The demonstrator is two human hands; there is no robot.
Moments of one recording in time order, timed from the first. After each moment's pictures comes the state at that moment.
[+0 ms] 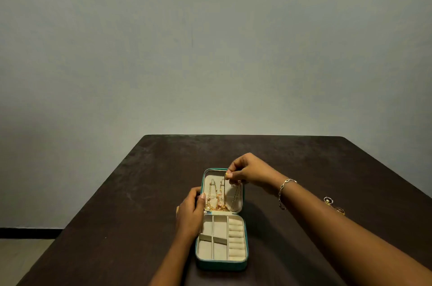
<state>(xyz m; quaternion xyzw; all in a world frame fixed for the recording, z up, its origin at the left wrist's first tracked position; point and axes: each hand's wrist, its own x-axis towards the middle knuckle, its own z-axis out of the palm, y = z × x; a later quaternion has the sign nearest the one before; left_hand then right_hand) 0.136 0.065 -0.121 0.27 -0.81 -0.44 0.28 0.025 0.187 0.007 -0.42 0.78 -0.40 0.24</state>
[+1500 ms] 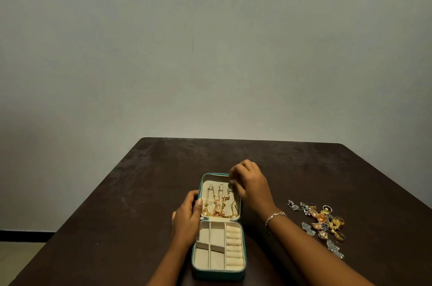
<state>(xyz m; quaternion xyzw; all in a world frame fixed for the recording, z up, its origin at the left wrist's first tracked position) 0.138 0.067 -0.114 0.26 -0.79 -0.47 0.29 -0.002 0.174 -0.066 -0.49 0.77 -0.35 -0.23</state>
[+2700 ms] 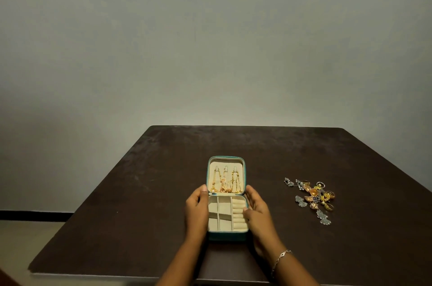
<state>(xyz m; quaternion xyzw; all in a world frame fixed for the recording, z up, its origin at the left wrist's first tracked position) 0.155 0.117 -0.115 0.30 -0.61 -0.64 0.36 0.103 0.233 -0.092 -0.18 0.60 -0.73 0.25</state>
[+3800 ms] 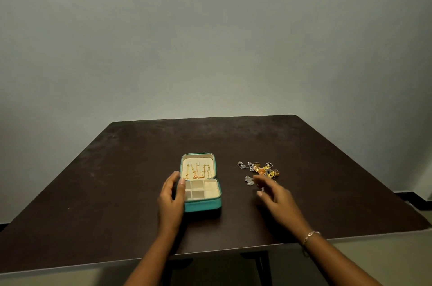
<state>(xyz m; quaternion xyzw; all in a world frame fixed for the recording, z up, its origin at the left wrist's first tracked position) 0.150 0.165 -0.127 0.25 -0.69 -0.55 0.40 0.034 0.379 -0.102 -0.35 0.81 -0.47 0.01</state>
